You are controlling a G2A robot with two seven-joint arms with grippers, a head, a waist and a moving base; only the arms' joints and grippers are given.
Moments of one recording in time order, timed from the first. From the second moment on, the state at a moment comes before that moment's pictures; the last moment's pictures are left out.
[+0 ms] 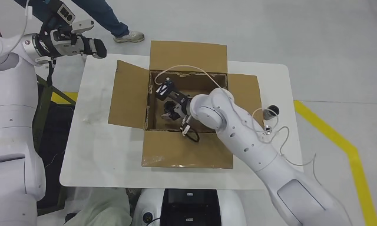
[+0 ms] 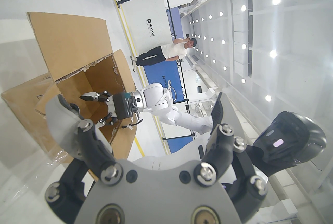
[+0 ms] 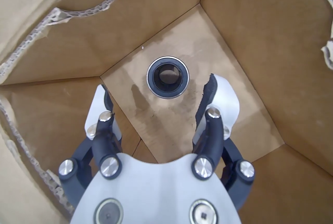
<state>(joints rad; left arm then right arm) 0.59 -0.89 -1.48 -1.00 -0.53 -0.09 -1.53 -0.75 -1.55 0.76 -1.29 -1.03 -0.26 0.96</state>
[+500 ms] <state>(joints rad) 0.59 -0.89 -1.48 -1.00 -0.53 -0.09 -1.53 -0.66 -1.61 0.68 -1.07 -0.95 -0.27 0.91</state>
